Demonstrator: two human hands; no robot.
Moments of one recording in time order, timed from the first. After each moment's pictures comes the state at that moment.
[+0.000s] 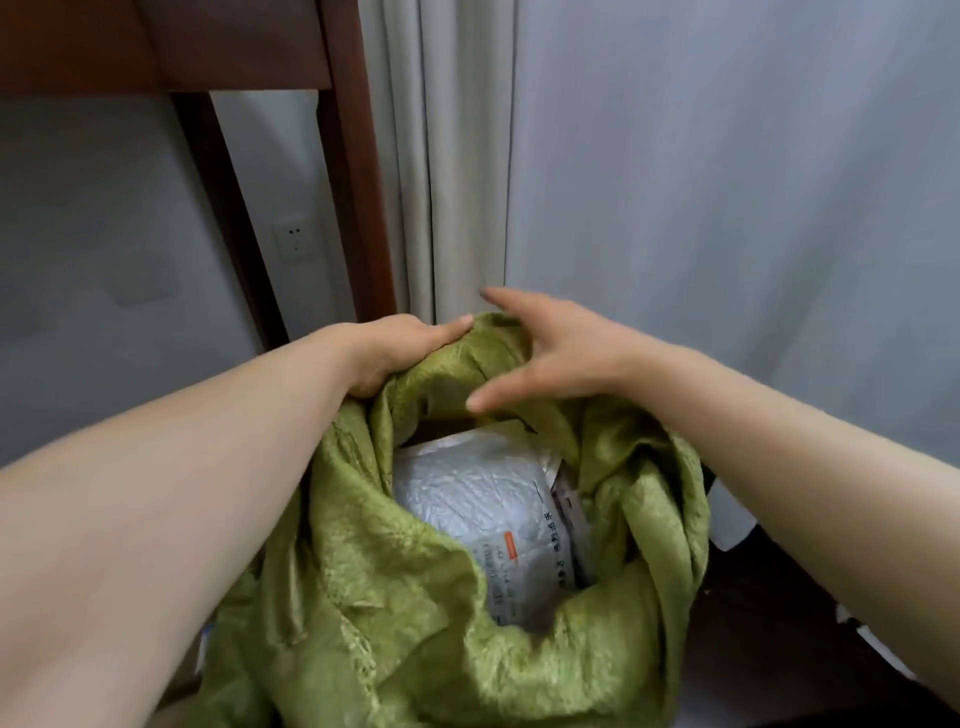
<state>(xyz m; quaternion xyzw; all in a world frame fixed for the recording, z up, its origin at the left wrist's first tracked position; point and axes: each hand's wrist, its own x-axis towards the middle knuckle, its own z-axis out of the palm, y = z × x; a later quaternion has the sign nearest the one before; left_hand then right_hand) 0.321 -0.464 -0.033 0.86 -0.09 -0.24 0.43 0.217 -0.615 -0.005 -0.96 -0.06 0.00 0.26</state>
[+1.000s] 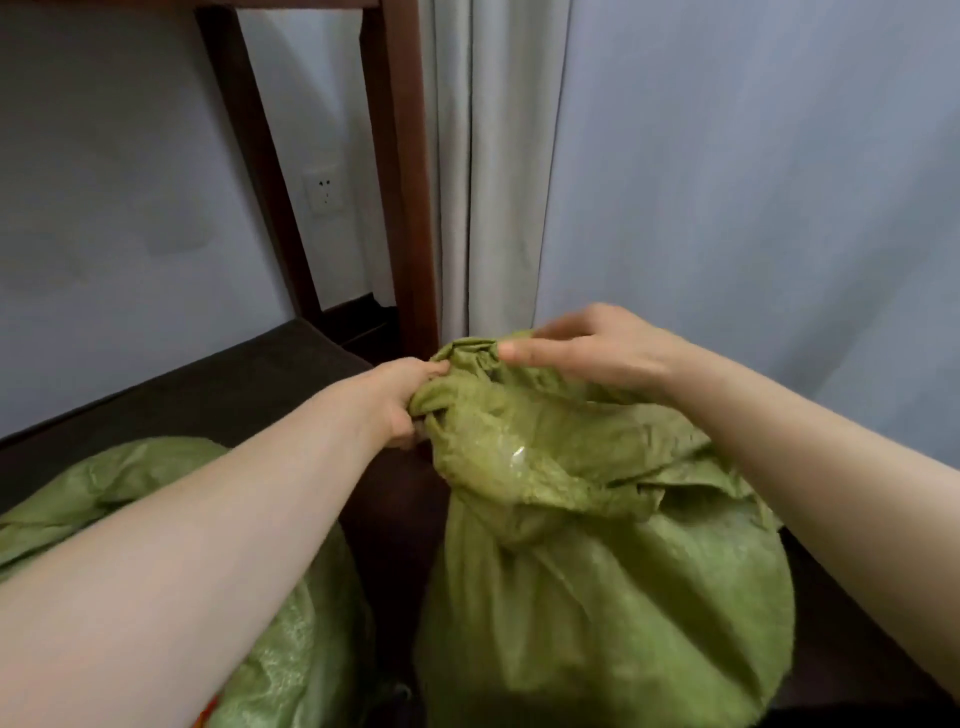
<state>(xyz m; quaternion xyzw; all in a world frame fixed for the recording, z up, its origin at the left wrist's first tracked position) 0.314 -0.430 -0.109 0.63 0.17 -0.37 0.66 0.226 -0.603 -0.037 -0.96 0.05 0.06 0.28</state>
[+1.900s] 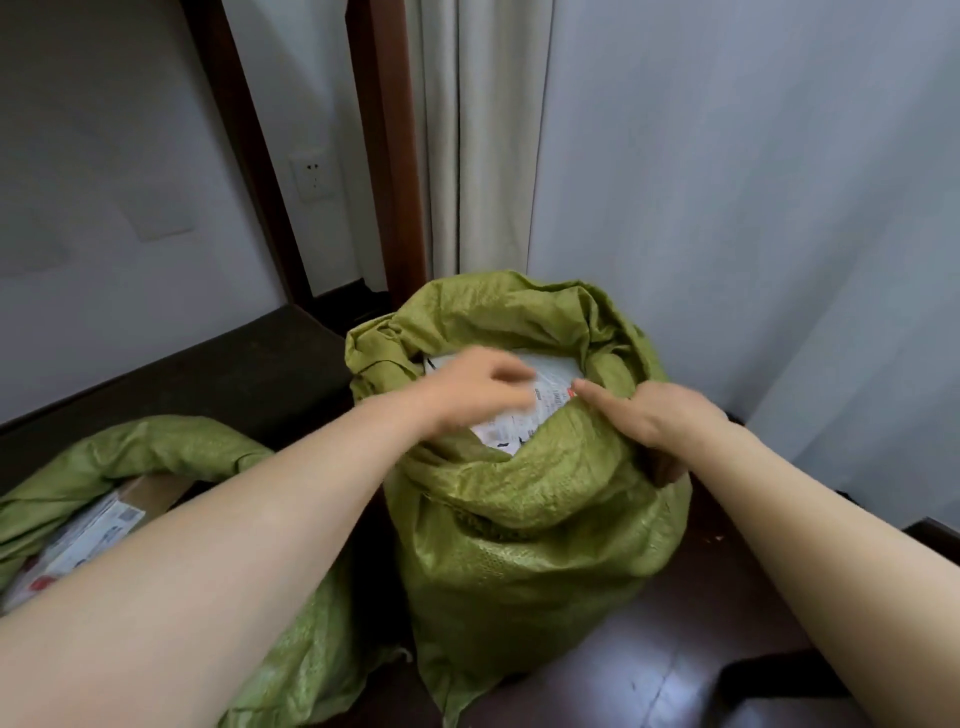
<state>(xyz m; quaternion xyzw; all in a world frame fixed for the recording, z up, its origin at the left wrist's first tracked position) 0.252 -0.457 -0.098 0.86 -0.29 -0.20 0.37 0.182 -0.637 -0.104 -0.93 0.30 0.14 0.17</state>
